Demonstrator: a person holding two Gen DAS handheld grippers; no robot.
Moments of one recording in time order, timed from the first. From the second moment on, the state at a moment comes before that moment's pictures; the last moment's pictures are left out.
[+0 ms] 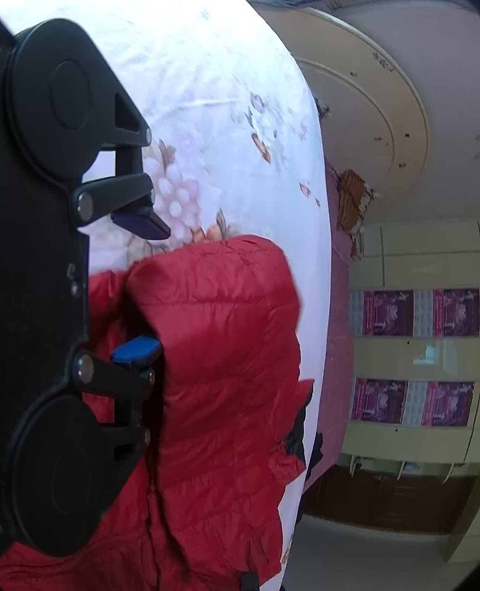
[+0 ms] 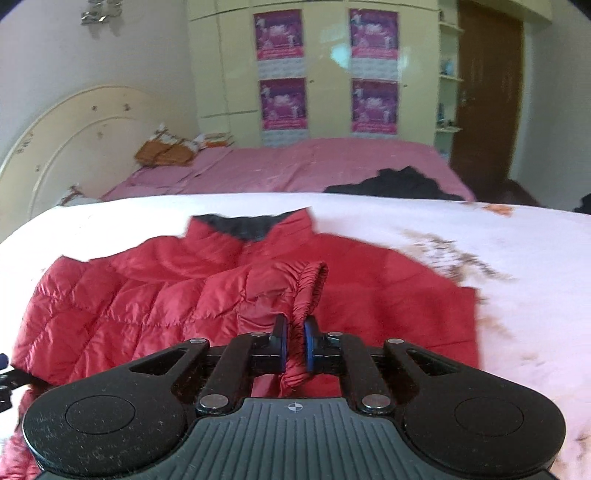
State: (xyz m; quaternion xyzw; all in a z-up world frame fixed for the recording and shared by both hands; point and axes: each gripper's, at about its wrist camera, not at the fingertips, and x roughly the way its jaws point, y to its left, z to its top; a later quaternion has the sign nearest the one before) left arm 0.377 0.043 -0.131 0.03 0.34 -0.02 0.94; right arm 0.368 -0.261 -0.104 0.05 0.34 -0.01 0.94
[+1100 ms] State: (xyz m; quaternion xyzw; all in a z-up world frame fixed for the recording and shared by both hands) left arm 0.399 0.036 -0.148 0.11 0.33 -0.01 0.94; right arm 0.354 -0.318 -0.127 0.06 0.37 -0.09 0.92
